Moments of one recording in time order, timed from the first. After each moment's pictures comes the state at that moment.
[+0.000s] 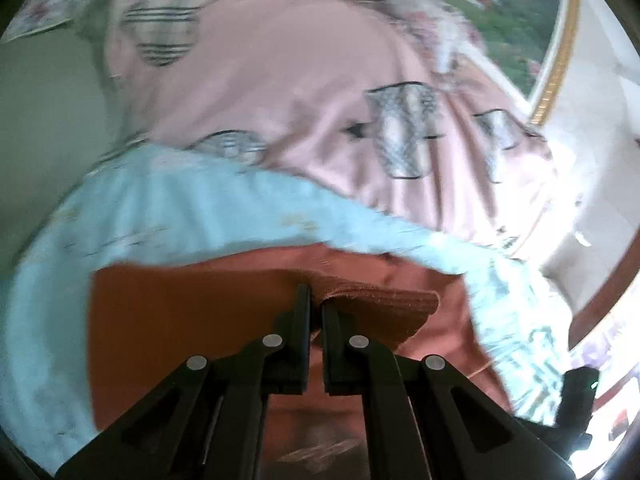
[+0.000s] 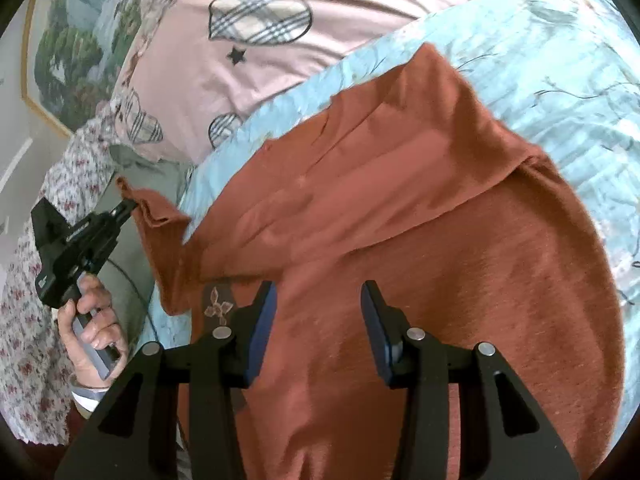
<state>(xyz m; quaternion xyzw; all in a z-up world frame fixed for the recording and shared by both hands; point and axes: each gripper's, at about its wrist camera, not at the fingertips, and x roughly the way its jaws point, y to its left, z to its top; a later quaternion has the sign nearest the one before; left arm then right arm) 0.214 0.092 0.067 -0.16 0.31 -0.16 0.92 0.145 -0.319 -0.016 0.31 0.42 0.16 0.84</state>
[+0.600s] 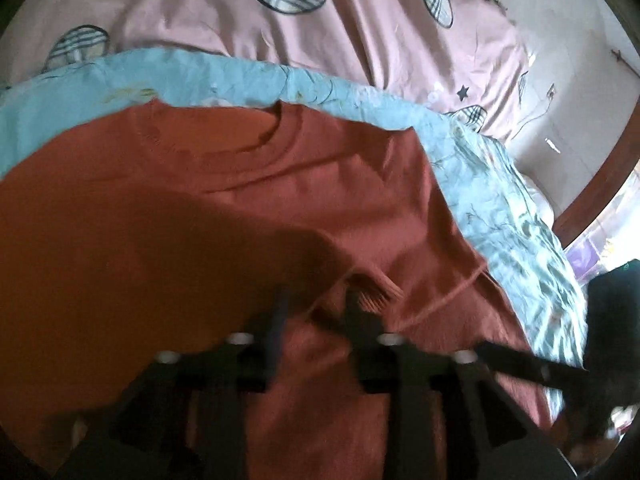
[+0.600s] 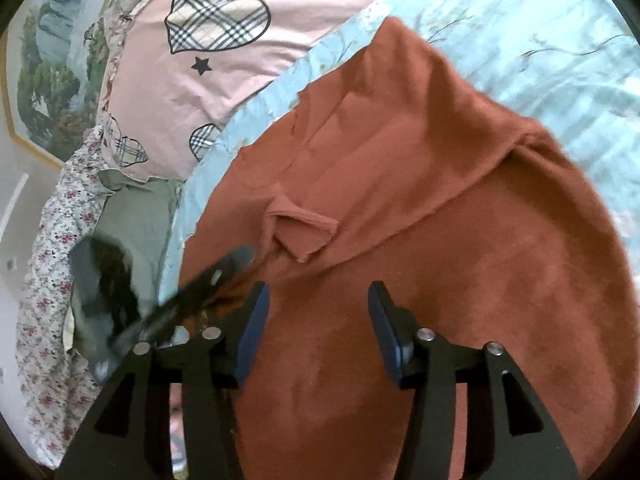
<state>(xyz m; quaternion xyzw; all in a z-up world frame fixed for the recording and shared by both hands) 0.232 -0.081 -0.049 -0.07 0.44 -0.25 0.86 0.184 -0.324 -0.052 0.37 0.44 0.17 0.80</state>
